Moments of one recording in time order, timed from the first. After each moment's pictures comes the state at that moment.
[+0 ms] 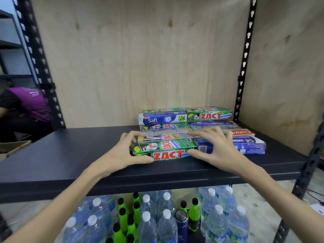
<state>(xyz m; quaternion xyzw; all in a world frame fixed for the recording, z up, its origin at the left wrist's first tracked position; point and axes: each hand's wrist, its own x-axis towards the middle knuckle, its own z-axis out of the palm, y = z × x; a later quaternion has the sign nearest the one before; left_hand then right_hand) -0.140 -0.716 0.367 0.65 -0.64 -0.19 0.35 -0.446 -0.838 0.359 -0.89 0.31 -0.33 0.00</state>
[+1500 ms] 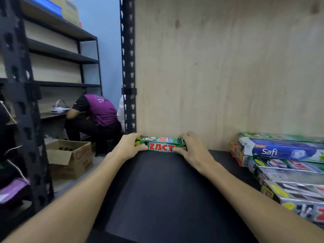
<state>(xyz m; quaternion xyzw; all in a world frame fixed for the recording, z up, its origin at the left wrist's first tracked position) 0.202 -0.754 0.364 0.80 -0.50 0.05 0.32 -0.016 -0.890 0.355 -0.91 0.23 -0.34 0.10</state>
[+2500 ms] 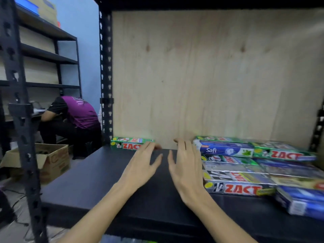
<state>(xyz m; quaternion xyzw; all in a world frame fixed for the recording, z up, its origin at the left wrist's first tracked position) 0.013 -0.735 0.355 0.63 -0.63 0.15 0.43 -0.136 -0.793 0.364 -0.79 0.34 -0.51 -0.07</state>
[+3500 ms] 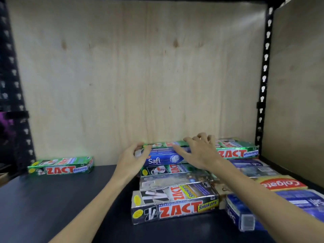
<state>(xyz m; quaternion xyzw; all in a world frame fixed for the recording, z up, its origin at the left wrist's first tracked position) -0.079 -0.912 0.371 0.60 -0.53 -0.13 0.58 -0.309 -0.992 0.410 -0.85 0.47 -0.22 -0.08</state>
